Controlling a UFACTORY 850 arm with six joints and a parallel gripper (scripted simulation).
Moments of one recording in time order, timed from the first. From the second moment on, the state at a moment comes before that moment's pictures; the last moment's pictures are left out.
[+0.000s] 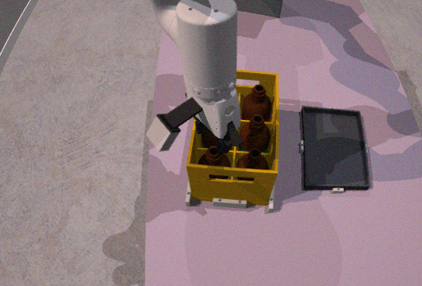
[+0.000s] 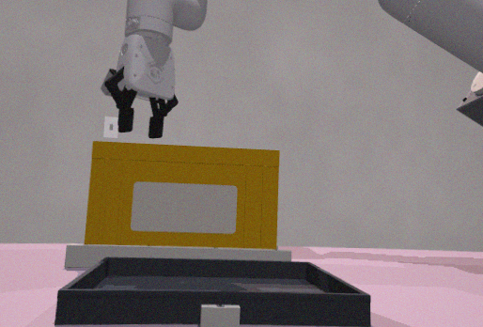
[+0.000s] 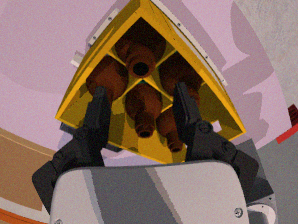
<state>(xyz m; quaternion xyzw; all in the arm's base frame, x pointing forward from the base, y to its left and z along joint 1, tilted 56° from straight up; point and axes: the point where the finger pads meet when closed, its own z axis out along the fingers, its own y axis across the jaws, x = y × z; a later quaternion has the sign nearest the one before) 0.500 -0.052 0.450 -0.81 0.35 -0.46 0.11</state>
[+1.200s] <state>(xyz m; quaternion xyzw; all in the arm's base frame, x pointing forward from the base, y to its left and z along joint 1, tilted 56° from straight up) 0.483 -0.049 0.461 -0.81 0.35 -0.46 0.10</state>
